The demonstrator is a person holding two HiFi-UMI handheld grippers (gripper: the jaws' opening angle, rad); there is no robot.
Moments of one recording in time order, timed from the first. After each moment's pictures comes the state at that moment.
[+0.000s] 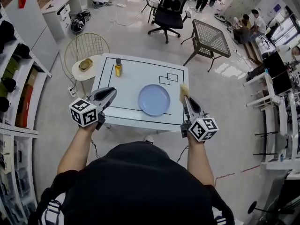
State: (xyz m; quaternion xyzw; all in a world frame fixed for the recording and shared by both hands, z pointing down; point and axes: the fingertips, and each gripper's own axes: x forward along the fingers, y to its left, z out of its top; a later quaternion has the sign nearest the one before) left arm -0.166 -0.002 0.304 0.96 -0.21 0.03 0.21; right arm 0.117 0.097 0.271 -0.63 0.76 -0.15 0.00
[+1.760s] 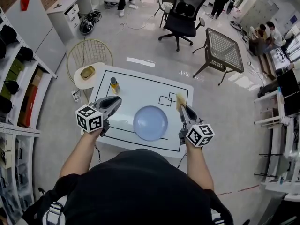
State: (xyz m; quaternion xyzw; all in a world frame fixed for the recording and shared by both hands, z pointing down) left arm -0.064 -0.113 0.347 0.94 -0.24 0.06 0.24; right arm 0.206 -0.048 0.337 -0.57 0.79 -0.20 -0.01
